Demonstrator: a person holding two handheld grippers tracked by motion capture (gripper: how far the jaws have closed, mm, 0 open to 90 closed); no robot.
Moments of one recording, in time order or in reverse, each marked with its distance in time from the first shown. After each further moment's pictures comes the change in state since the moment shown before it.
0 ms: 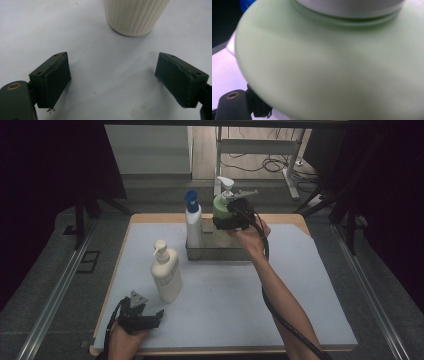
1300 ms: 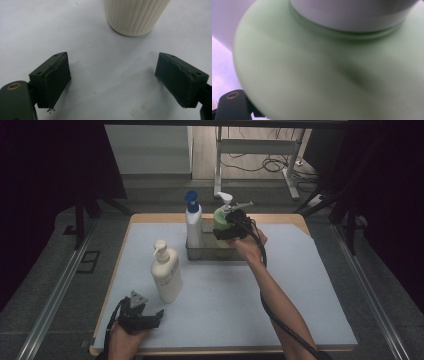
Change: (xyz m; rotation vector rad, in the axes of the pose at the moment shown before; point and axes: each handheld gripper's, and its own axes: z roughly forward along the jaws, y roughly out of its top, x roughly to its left) left arm 0.000 0.000 0.000 0.000 0.000 0.001; right arm -0.006 -0.037 0.035 0.090 0.024 0.001
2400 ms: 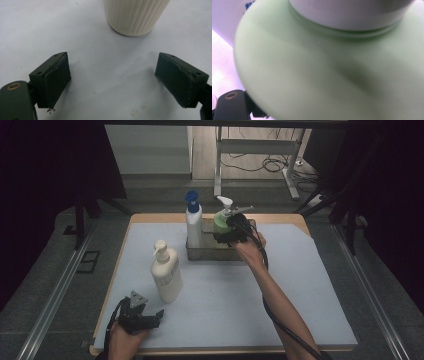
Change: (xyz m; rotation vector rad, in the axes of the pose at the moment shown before) left arm 0.000 0.000 0.000 0.001 0.001 0.001; right arm -0.004 -0.013 0.010 -0.004 0.039 -0.001
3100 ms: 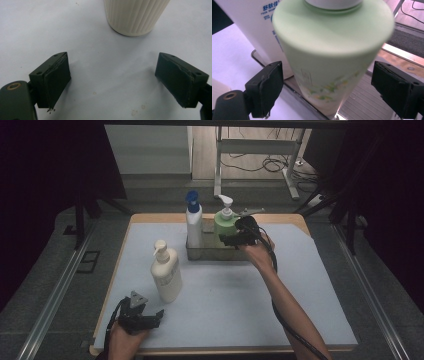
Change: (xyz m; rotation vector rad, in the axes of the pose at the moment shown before) left arm 0.000 0.000 0.000 -0.001 -0.001 0.000; right arm -0.006 -0.011 -0.031 -0.035 0.027 0.015
